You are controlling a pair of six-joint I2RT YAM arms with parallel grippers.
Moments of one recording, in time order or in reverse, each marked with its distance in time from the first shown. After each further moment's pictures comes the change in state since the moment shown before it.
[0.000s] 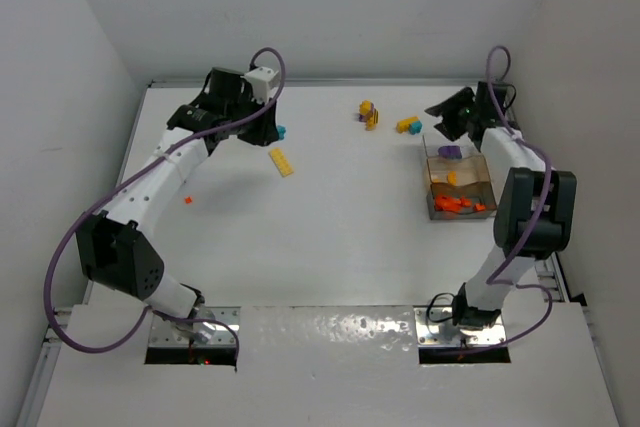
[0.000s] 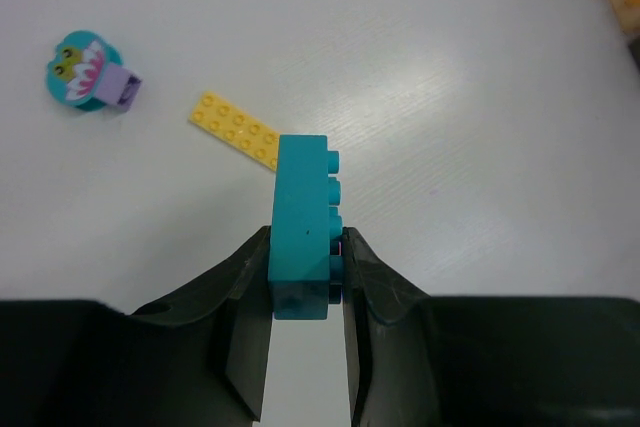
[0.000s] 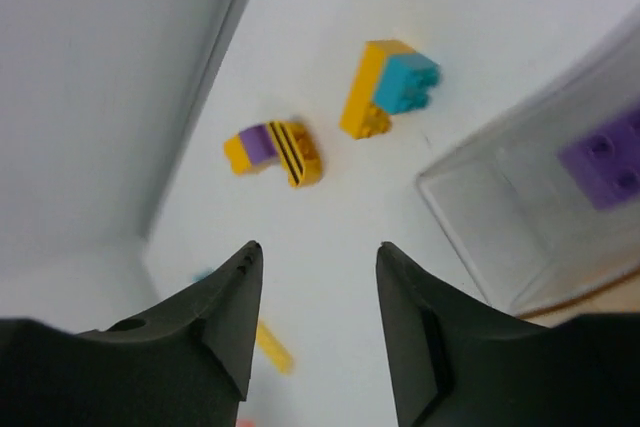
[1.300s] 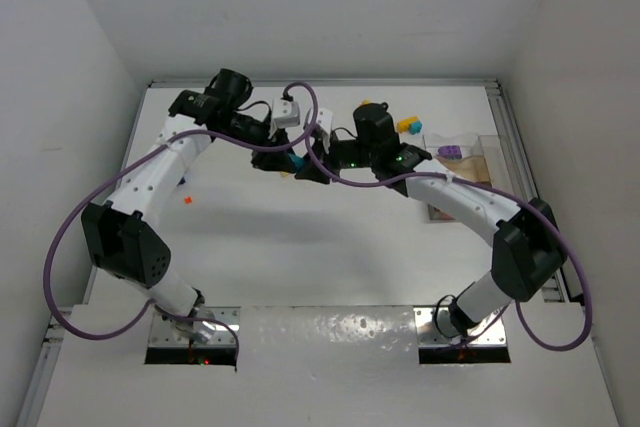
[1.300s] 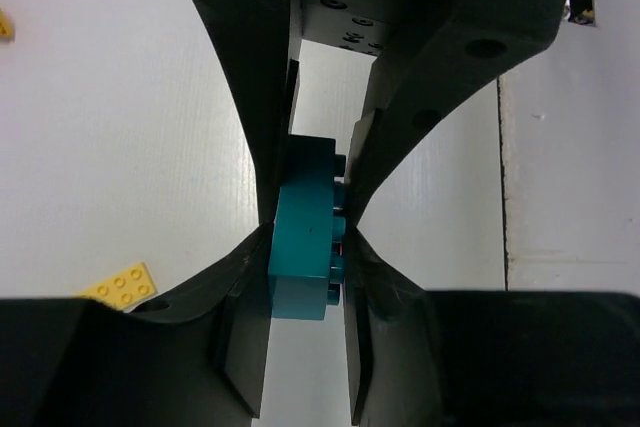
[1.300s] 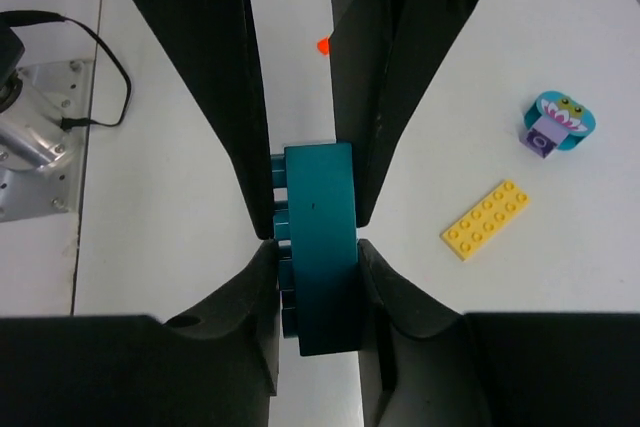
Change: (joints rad) left arm -0.007 0.082 0.151 -0.447 0.764 0.871; right arm 0.789 -0.217 -0.040 0.113 -0.474 -1.292
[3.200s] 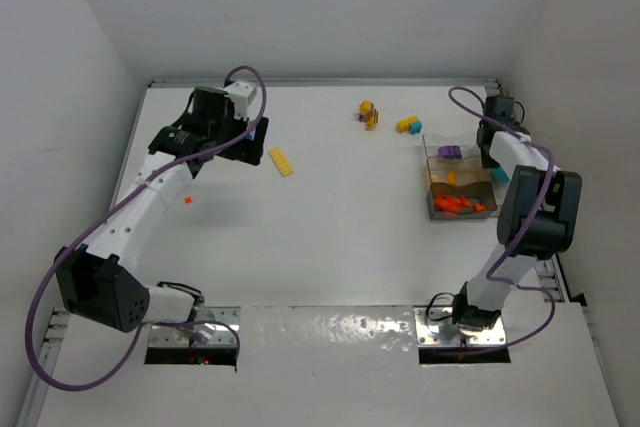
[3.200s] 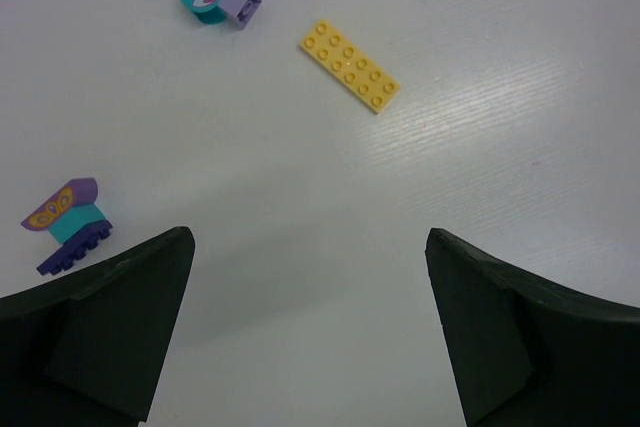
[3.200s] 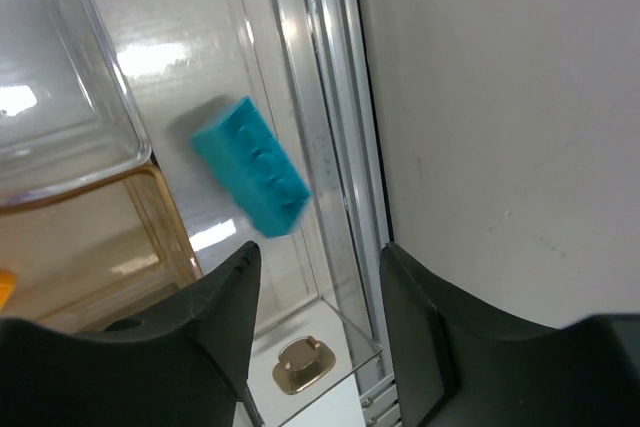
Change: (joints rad) left arm 0.036 -0.261 -0.314 0.413 -0.978 -0.837; right arm -0.854 0.221 0.035 -0.388 1.216 -0.027
